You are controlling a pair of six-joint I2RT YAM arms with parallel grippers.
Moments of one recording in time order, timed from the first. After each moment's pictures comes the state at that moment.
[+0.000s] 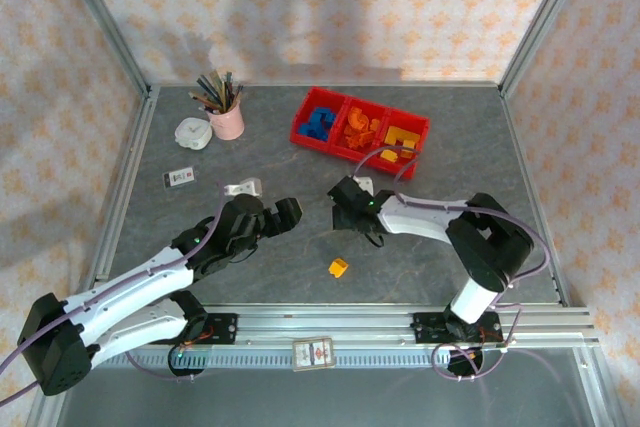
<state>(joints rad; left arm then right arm) -0.73 0.93 0.56 -0.28 -0.19 -0.96 0.80 1.68 0.92 -0.42 0.28 0.70</state>
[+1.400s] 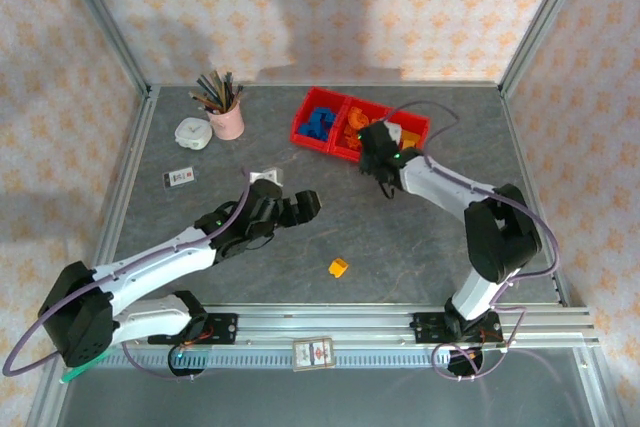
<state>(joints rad) -0.73 1.15 0.68 -0.18 -0.10 -0.91 0.51 1.68 1.19 -0.43 0.31 0.64</state>
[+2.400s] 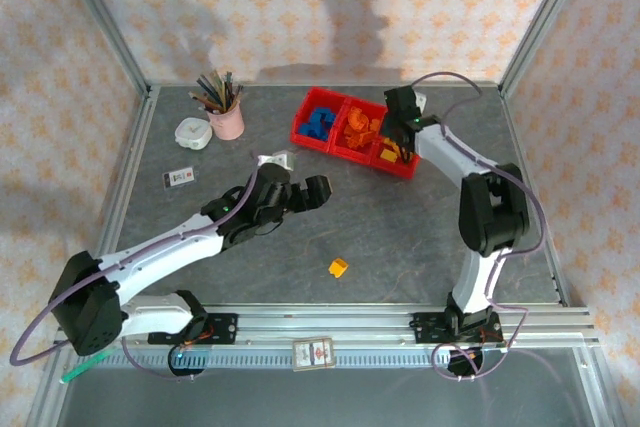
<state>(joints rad) -0.73 1.21 0.82 -0.19 -0.09 -0.85 0.33 1.83 1.41 -0.46 0.29 0.53</state>
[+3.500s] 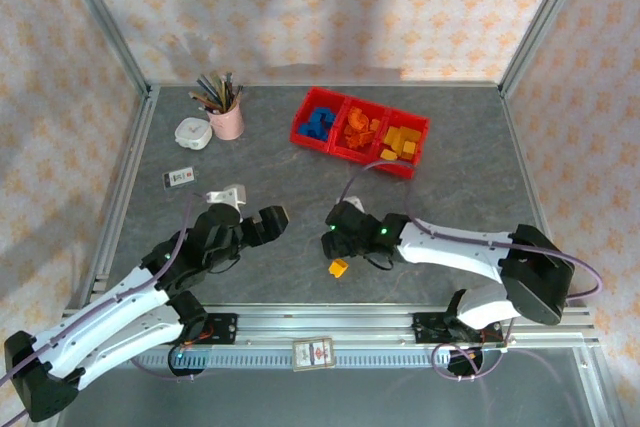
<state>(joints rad) -0.73 0.67 0.56 -0.48 -0.15 -0.95 1.05 1.39 0.82 -0.51 0.18 0.69</state>
